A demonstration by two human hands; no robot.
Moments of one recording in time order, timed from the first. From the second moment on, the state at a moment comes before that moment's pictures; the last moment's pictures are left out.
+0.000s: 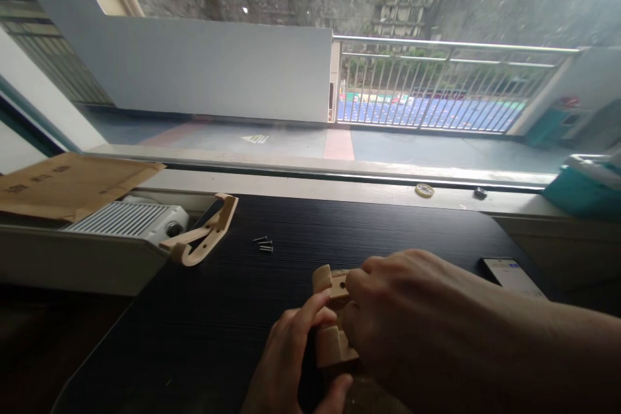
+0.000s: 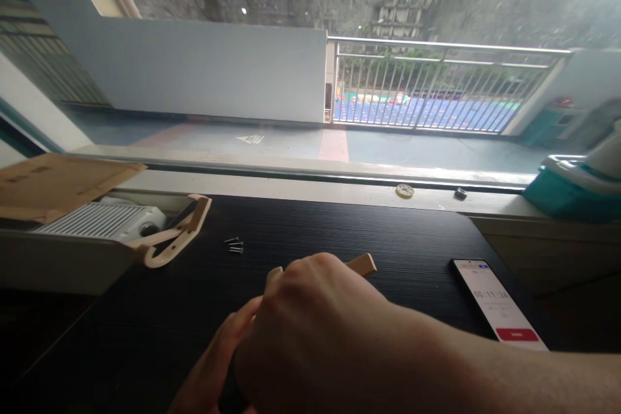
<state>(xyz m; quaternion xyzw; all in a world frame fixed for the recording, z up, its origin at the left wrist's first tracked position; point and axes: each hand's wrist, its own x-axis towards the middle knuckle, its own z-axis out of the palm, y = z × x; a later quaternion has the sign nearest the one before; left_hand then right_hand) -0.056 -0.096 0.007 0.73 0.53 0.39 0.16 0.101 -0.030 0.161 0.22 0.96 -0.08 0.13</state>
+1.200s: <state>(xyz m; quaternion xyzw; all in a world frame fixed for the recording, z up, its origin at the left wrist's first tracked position) -0.034 -0.068 0.003 0.74 0.49 0.37 0.29 0.099 -0.036 0.179 0.28 0.93 0.00 0.25</state>
